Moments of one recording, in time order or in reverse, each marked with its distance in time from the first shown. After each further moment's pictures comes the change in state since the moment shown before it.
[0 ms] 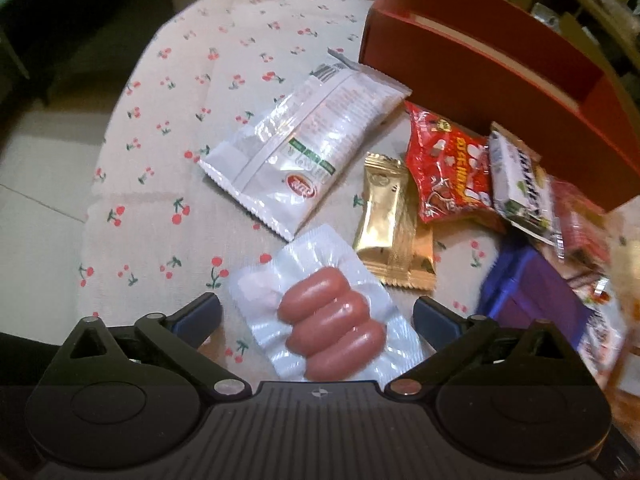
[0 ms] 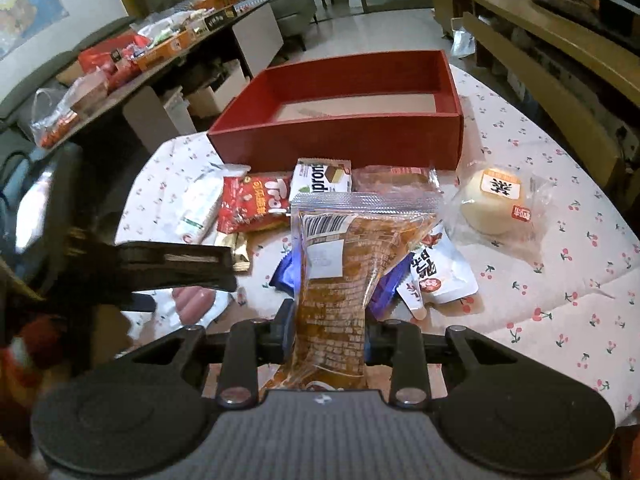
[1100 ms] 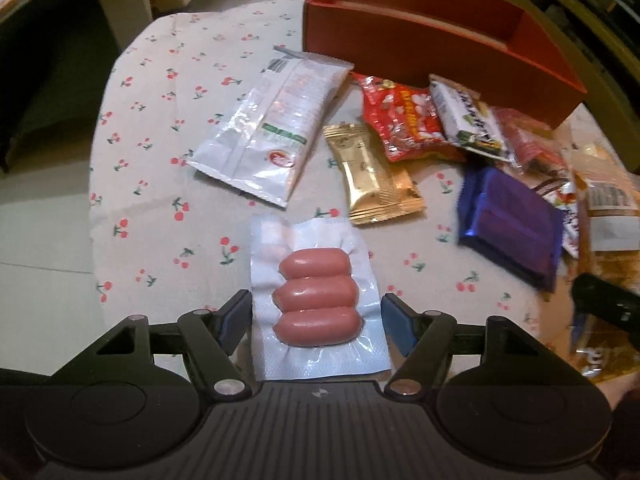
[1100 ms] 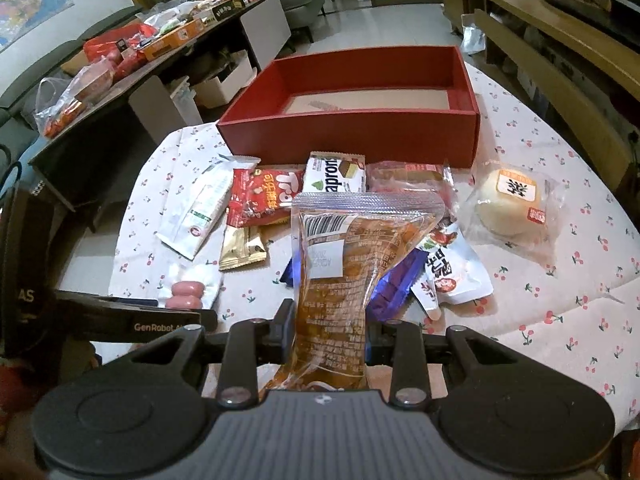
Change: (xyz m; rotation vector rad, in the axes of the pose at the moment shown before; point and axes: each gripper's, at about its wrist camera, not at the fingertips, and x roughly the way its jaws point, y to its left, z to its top) left arm -0.026 0.020 -0.025 0.250 -0.002 -0.124; right arm 0.008 0.010 0.003 -0.025 0.024 0.002
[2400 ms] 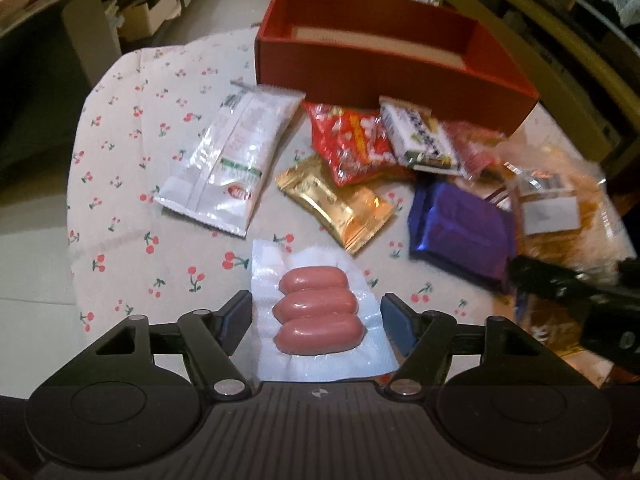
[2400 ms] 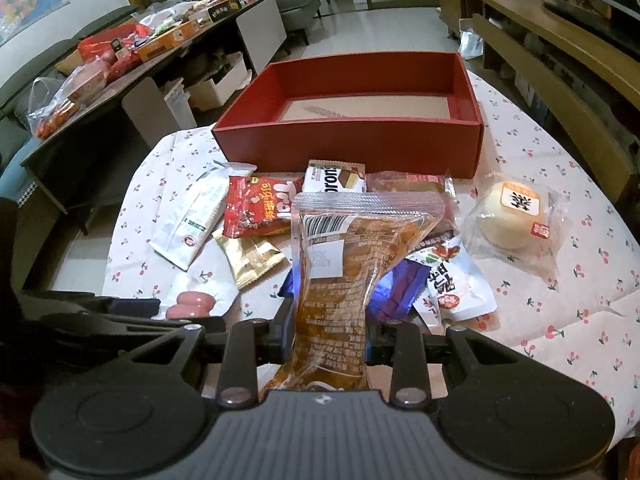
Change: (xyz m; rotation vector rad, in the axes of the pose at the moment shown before) left arm -0.016 -0.012 0.002 0.067 -0.068 -0.073; right arm 0.006 0.007 0.008 -0.006 -0.008 -0.027
